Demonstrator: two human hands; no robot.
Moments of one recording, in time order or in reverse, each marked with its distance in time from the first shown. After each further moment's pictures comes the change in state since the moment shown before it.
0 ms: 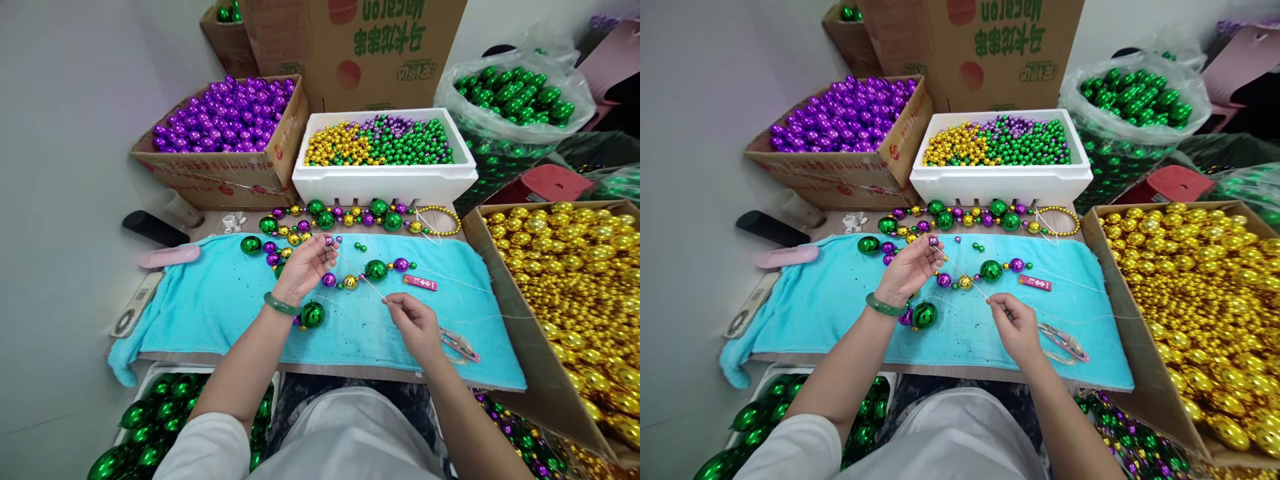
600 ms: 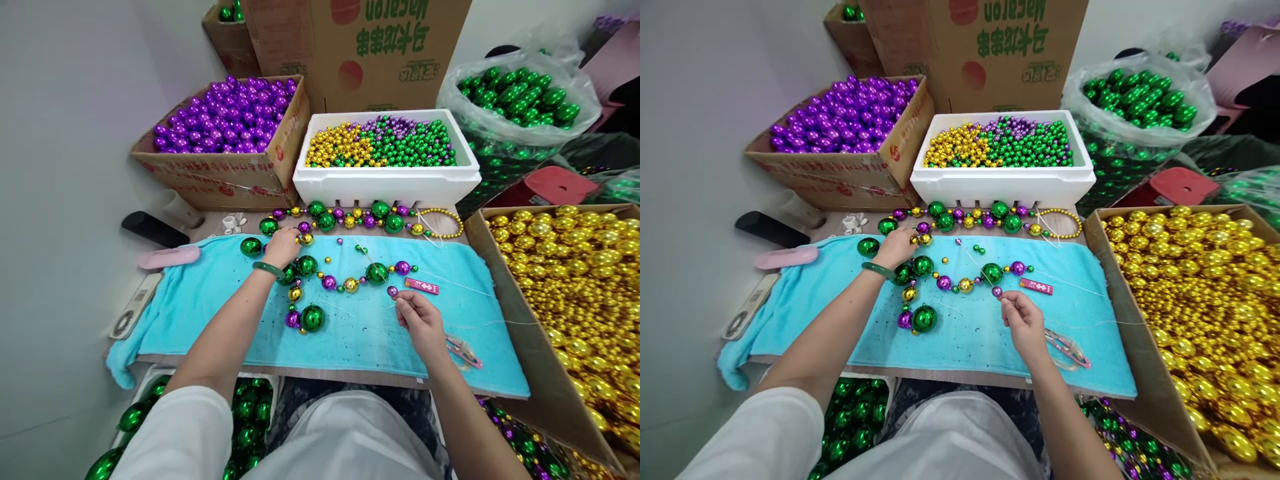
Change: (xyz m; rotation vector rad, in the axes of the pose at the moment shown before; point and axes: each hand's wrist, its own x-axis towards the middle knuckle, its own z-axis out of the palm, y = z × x) left_hand 0.074 0.035 -0.090 1.995 0.247 0.190; right_hand 0.011 0.024 -0.005 0.252 0.073 0.131
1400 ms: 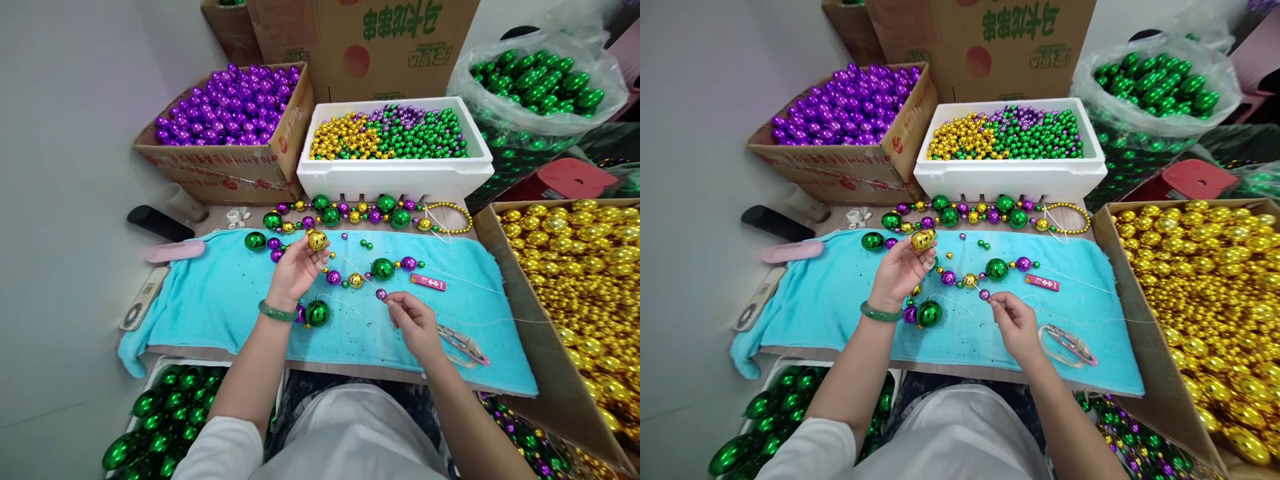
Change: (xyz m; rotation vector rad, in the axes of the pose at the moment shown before) left_hand -0.085 0.069 -0.026 -1.990 -0.128 -0.348; right_hand -0.009 -0.007 0.019 -0.166 -0.106 -0.049
